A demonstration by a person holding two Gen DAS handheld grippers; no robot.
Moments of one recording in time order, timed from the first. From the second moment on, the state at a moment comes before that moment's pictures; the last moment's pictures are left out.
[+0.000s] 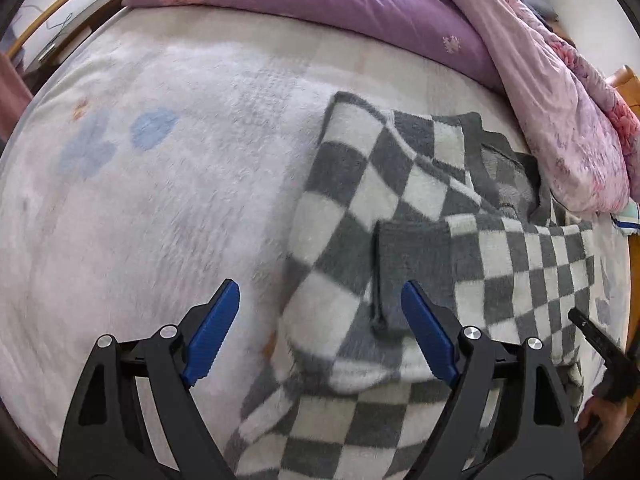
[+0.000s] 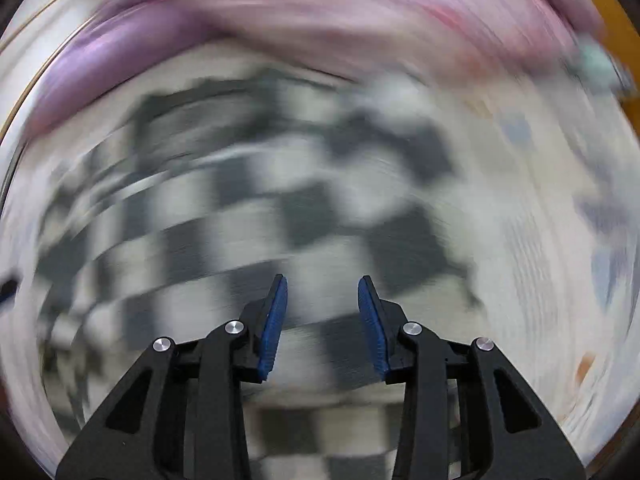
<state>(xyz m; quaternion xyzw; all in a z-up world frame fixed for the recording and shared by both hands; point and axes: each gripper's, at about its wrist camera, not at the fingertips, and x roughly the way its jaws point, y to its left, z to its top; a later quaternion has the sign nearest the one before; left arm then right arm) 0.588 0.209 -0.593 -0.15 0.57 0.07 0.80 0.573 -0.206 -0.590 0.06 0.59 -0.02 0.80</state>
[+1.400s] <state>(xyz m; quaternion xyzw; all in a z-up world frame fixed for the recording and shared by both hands) 0.683 0.220 -0.560 -0.13 0.53 0.02 0.84 0.671 -0.293 -0.546 0.22 0.54 0.03 0.81</state>
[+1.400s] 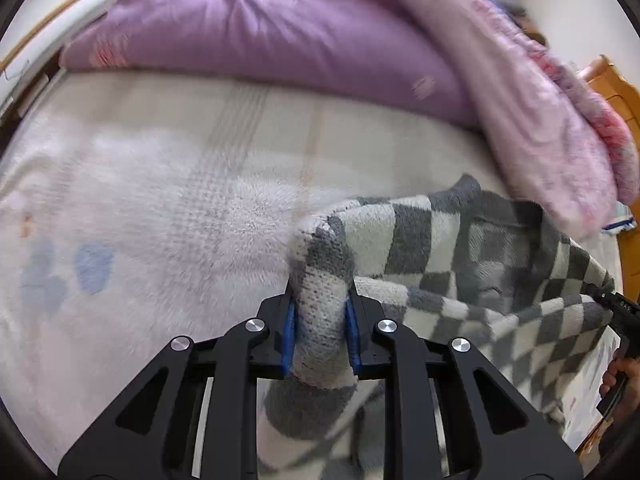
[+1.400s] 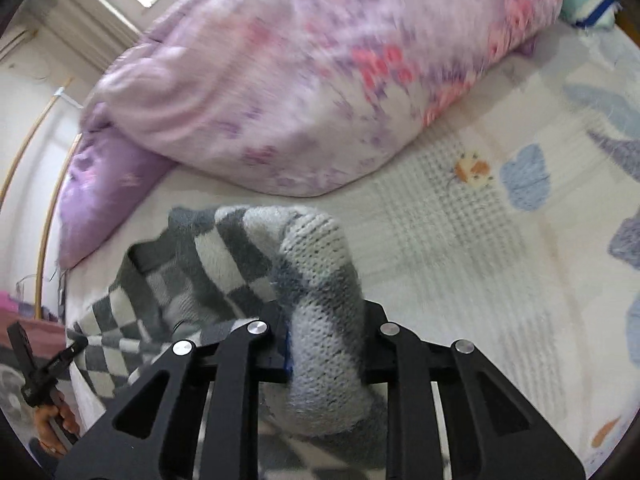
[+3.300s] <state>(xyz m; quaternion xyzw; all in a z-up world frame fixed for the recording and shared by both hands) 0.234 0.185 -0.608 -0.28 0.61 0.12 0.73 0.222 -0.351 -0.587 0.40 0.57 -0.08 0.71</state>
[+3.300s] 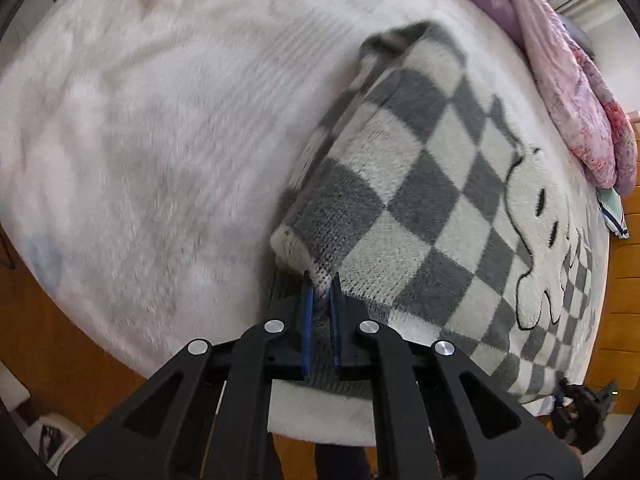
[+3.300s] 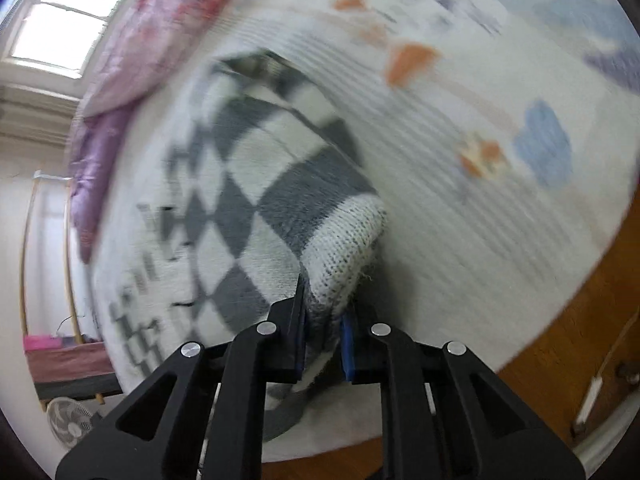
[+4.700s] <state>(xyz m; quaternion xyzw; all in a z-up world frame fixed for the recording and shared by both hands) 0.245 0.200 -0.659 -0.36 0.58 0.14 0.72 0.360 -0.118 -0.608 0.13 0.65 0.11 0.74</state>
